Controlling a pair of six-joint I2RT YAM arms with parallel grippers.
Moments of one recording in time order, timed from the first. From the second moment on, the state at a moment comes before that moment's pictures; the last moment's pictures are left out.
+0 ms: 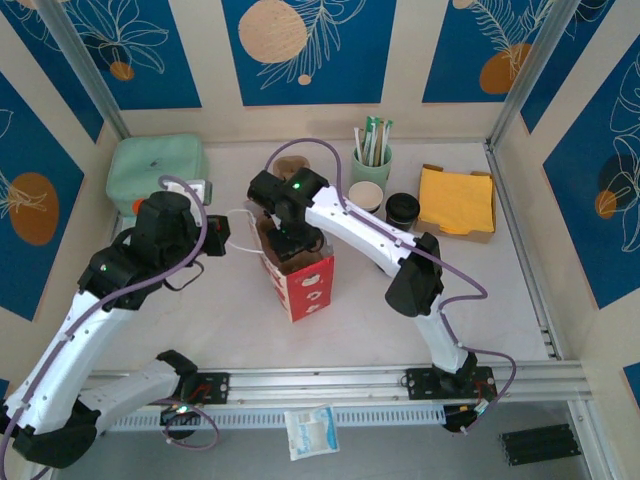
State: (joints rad) left arm -0.55 0.93 1.28 -0.94 -0.11 -0.44; right arm 0.94 2.16 2.25 -1.52 0.01 0.41
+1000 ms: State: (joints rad) left arm -0.55 0.92 1.28 -0.94 -0.11 -0.44; right arm 0.93 2.22 1.97 -1.29 -0.01 0.47
